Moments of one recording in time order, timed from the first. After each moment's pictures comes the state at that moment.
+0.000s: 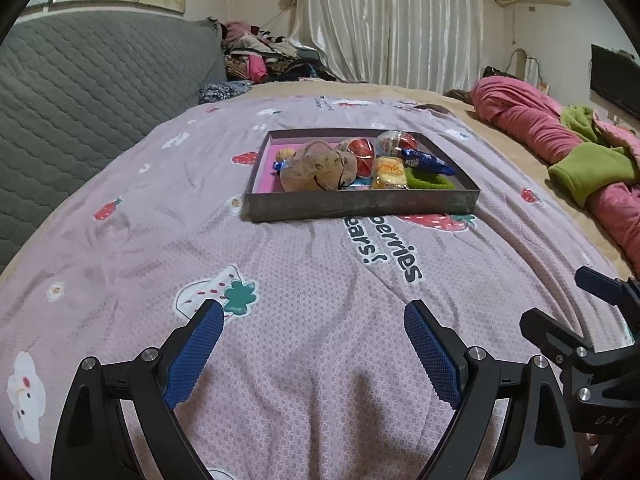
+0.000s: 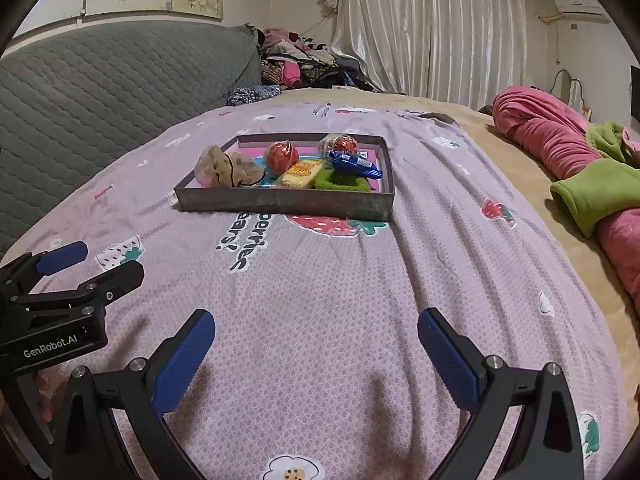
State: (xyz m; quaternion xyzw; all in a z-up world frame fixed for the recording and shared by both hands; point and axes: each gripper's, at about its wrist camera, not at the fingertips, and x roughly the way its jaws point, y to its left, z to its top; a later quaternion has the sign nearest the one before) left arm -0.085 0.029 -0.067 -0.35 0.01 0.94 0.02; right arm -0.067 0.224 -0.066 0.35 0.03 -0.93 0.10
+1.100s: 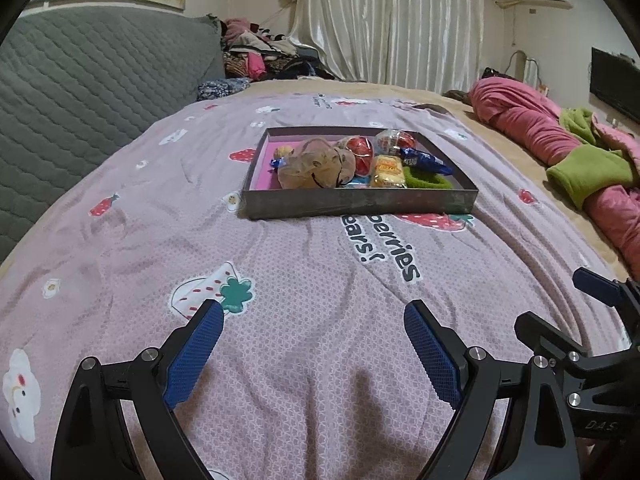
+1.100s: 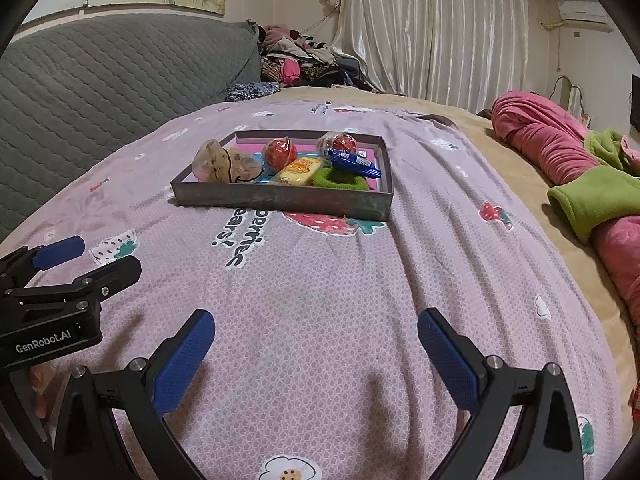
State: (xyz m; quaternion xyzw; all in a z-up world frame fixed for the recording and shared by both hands) left arm -0.085 0.030 -0.069 -0.35 0.00 0.94 0.02; right arm -0.067 0.220 -0.067 0.35 0.04 -0.93 0.09
